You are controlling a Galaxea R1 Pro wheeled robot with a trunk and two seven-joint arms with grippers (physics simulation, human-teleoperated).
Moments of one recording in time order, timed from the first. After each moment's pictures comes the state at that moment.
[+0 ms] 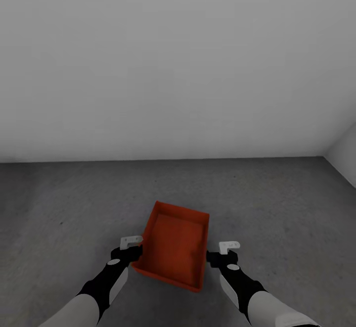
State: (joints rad) left arm -0.61 -0.07 -0.06 -0.41 0.12 0.02 0.16; right arm -0.66 0.11 0.08 -0.24 -0.02 -0.06 -0.17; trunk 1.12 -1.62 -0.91
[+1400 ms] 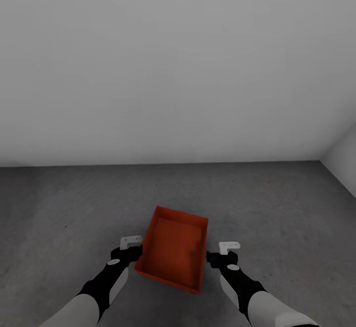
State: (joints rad) left arm -0.61 -0.07 -0.06 -0.41 0.12 0.02 0.16; right arm -0.66 0.11 0.08 -0.23 -0.02 -0.06 -0.17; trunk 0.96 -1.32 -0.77
